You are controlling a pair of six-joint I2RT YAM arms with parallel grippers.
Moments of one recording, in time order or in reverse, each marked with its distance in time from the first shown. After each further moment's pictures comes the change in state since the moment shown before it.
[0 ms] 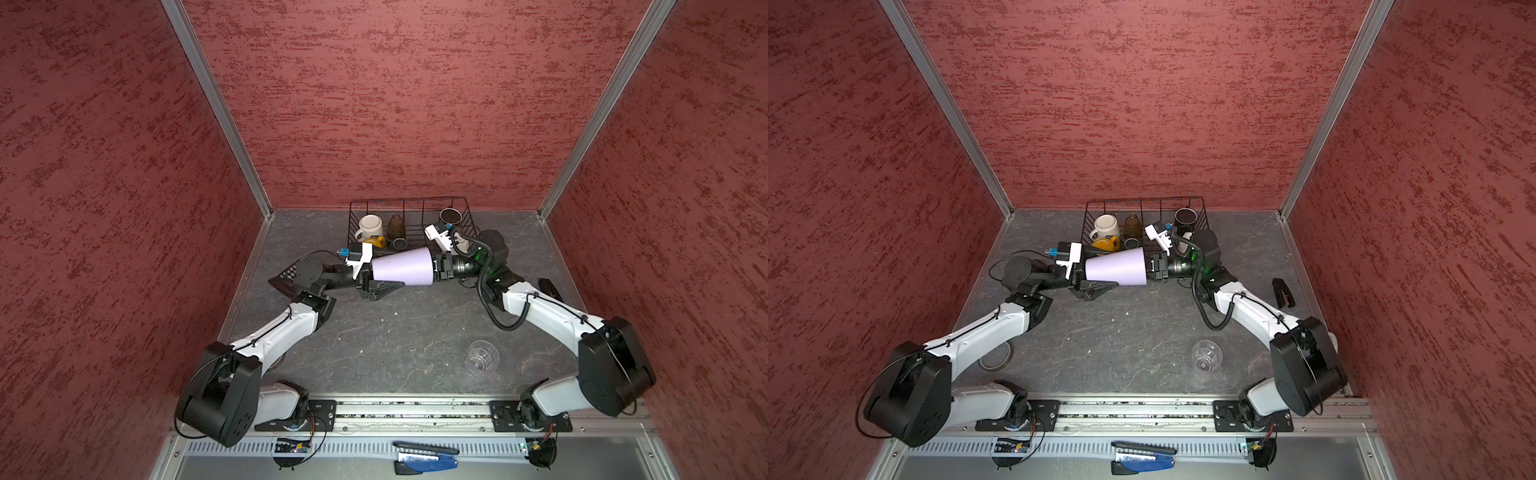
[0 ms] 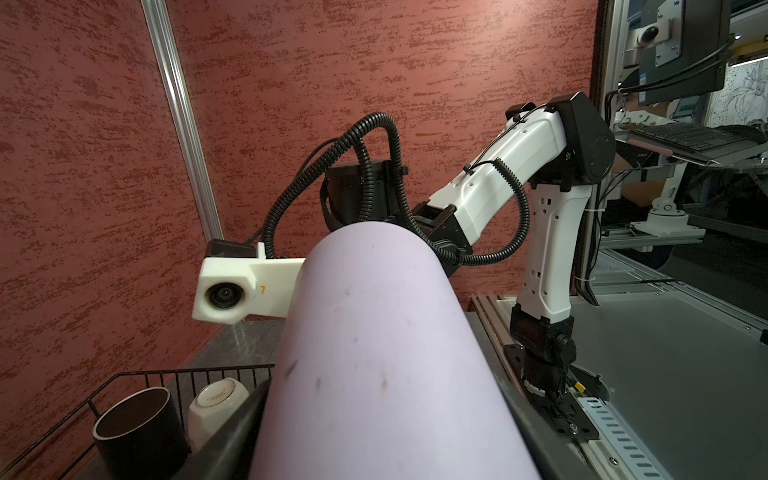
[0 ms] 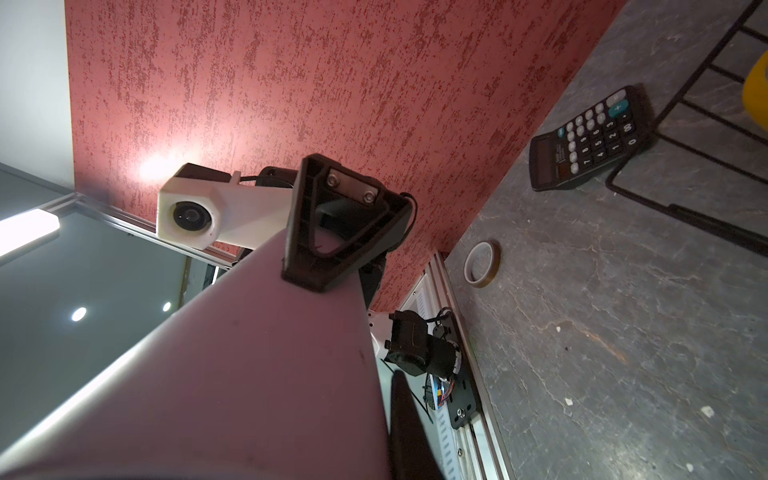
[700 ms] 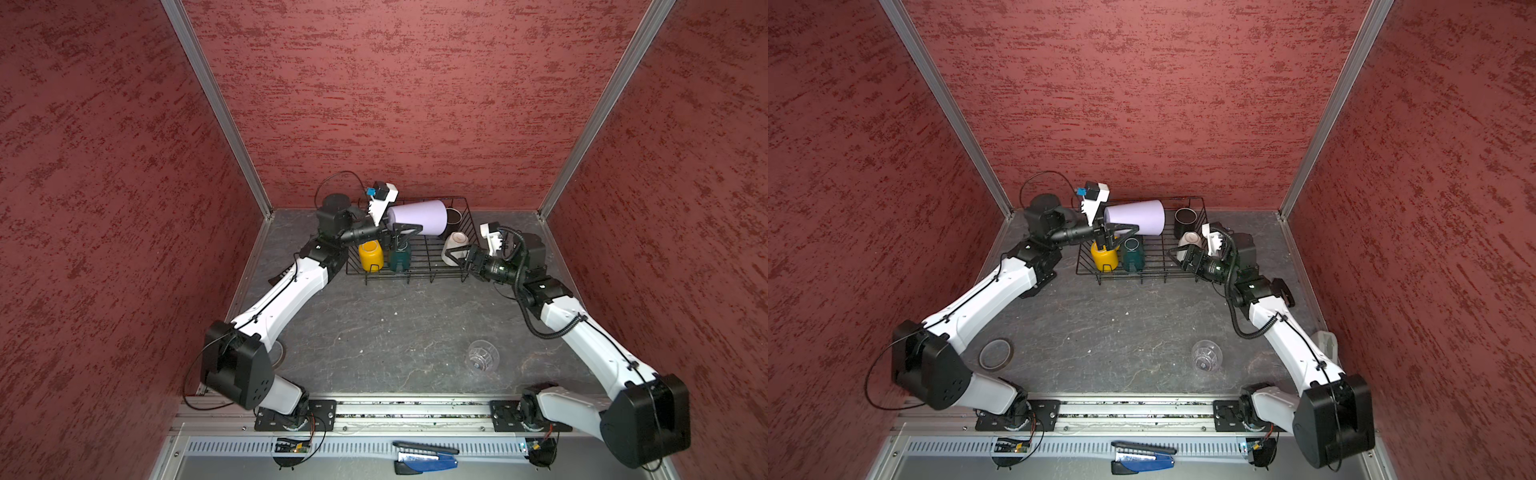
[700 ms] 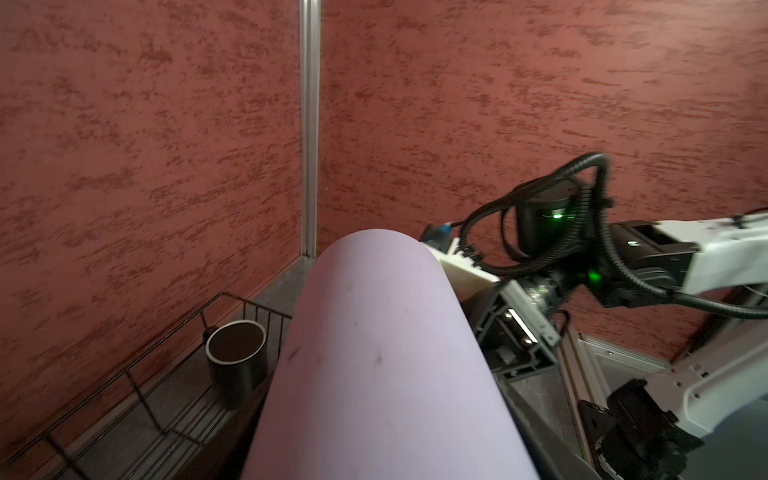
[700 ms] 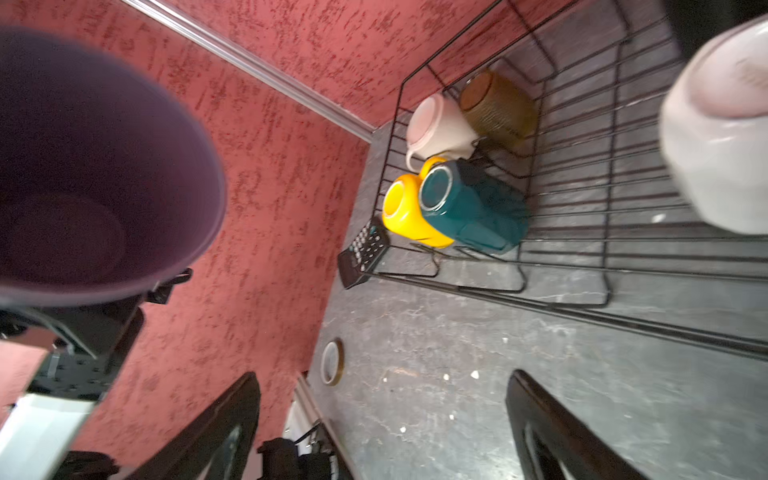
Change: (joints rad) left arm -0.045 0.250 0.676 -0.903 -0.356 0.161; right arm -0.234 -0.300 -0.022 -0.694 0.503 -0.368
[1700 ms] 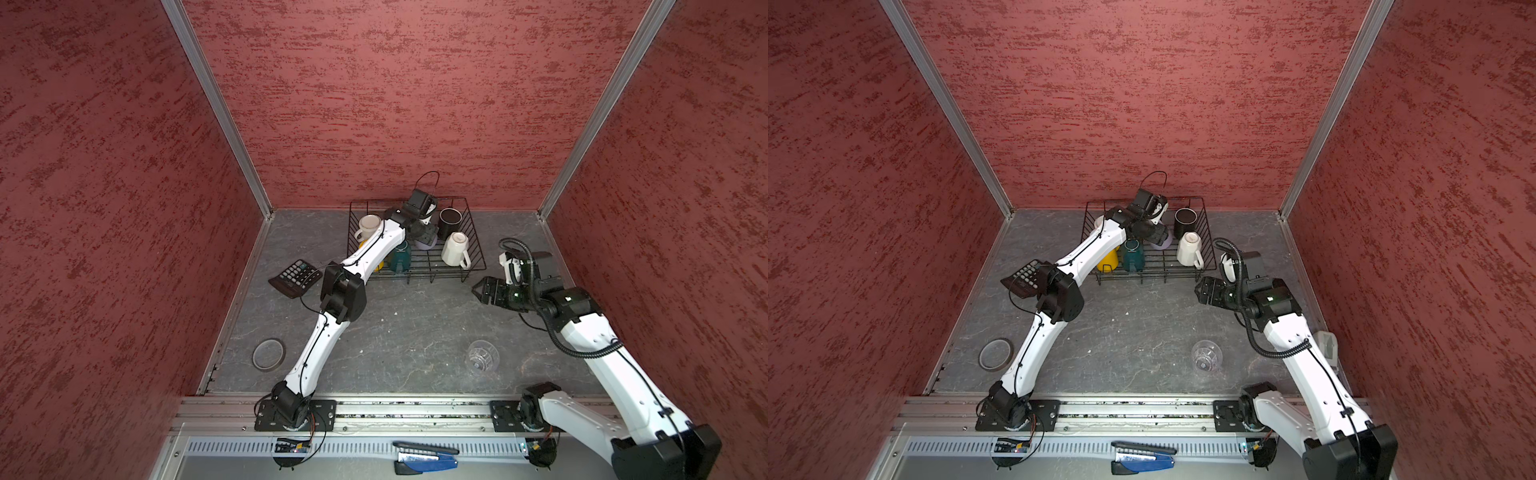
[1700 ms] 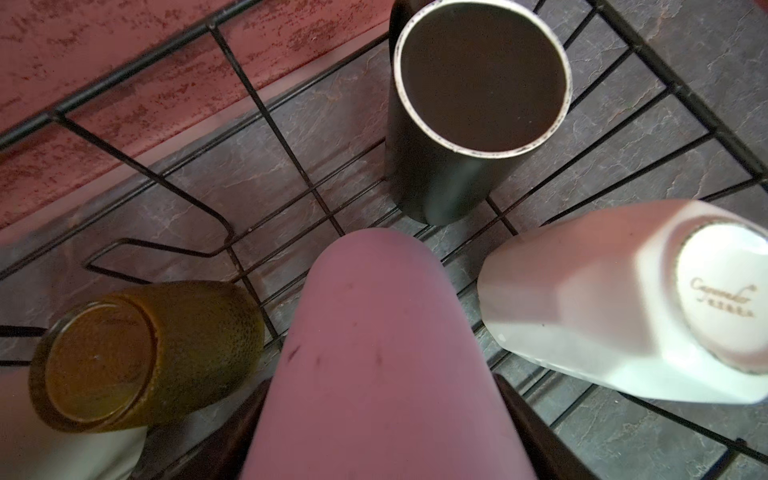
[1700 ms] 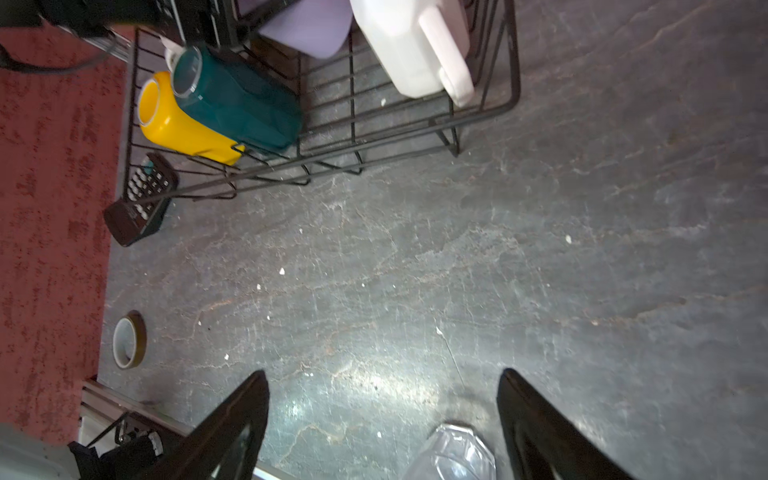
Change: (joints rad) left arm -0.176 0.980 1.177 -1.001 -0.799 0.078; right arm 0.000 -0.159 0.050 -0.721 0.386 -0.299
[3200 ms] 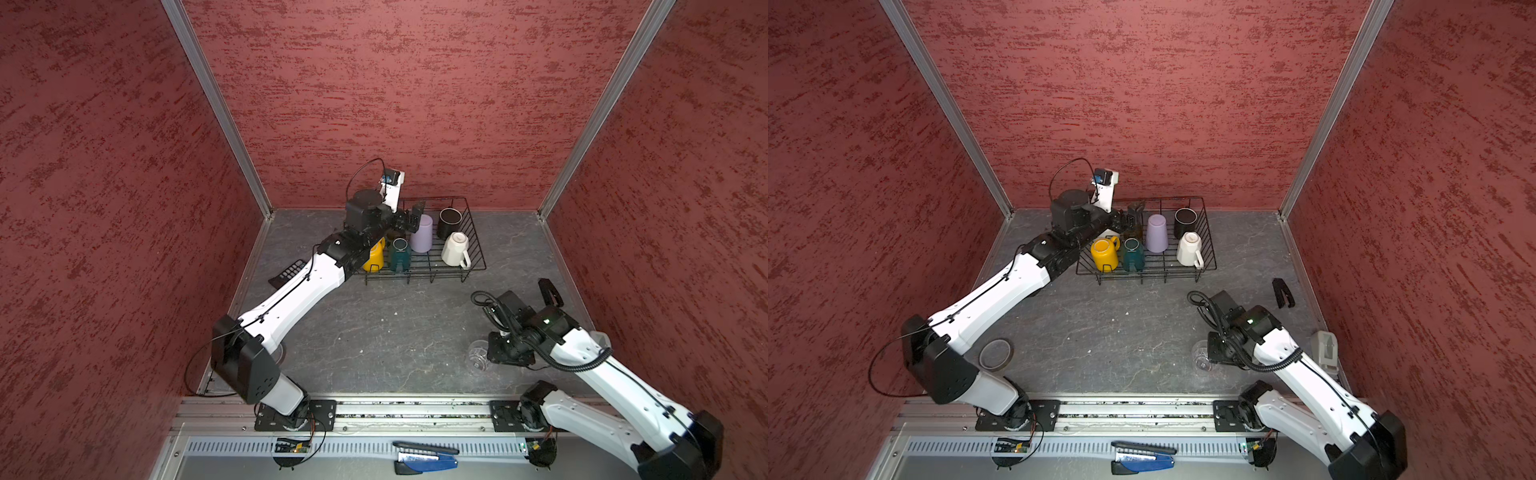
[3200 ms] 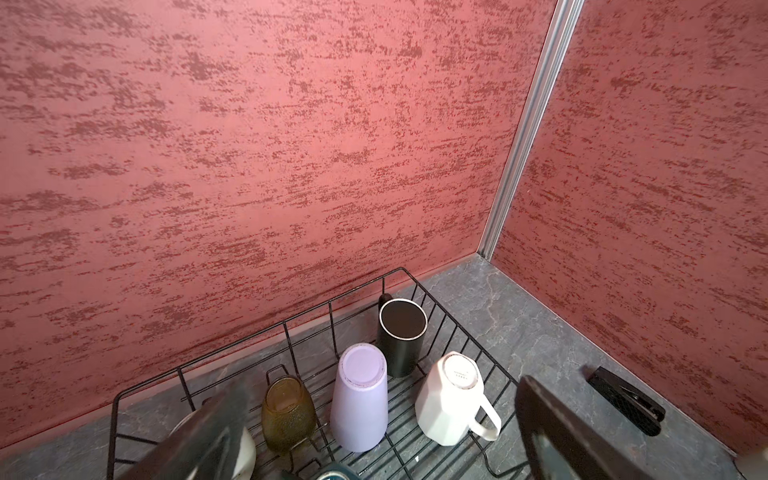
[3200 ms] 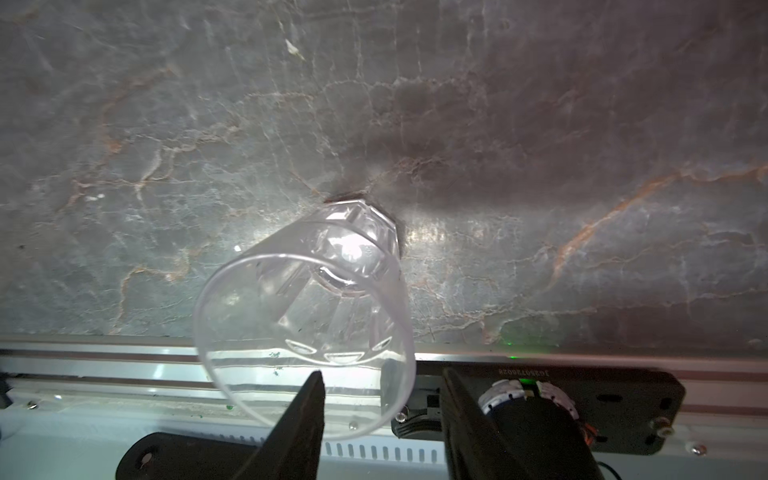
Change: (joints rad) left arm 0.002 -1.032 -1.125 0.862 -0.016 -0.060; right arm 0.335 -0.031 -0.201 -0.382 0.195 0.242
